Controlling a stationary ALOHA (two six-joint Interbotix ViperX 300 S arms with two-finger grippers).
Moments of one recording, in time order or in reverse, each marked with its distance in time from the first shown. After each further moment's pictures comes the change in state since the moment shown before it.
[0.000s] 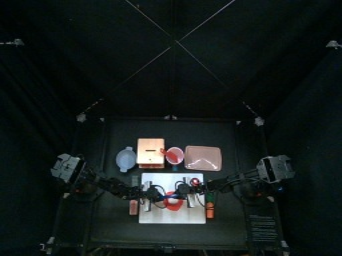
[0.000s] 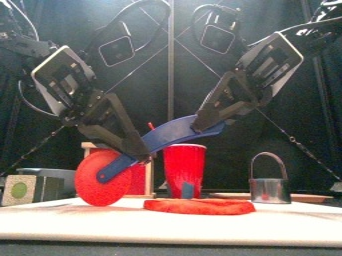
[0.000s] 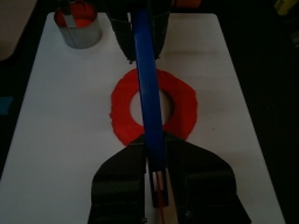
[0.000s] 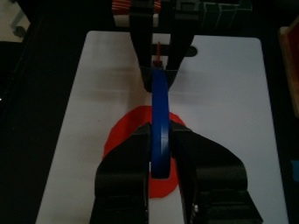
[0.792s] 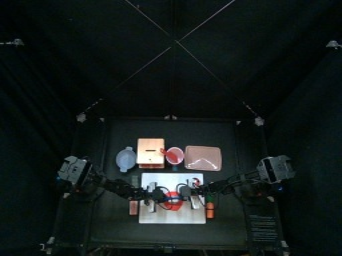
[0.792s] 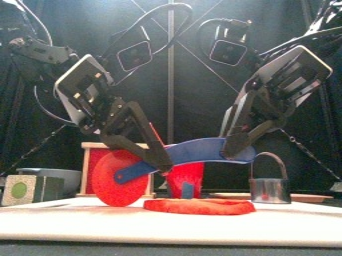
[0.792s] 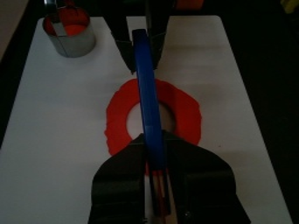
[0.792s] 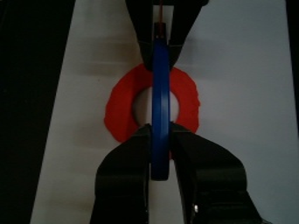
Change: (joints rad) left arm 0.003 0.098 -0.091 0.005 0.008 -0.002; right arm 0.028 -0.003 0.040 0.032 0.063 -0.002
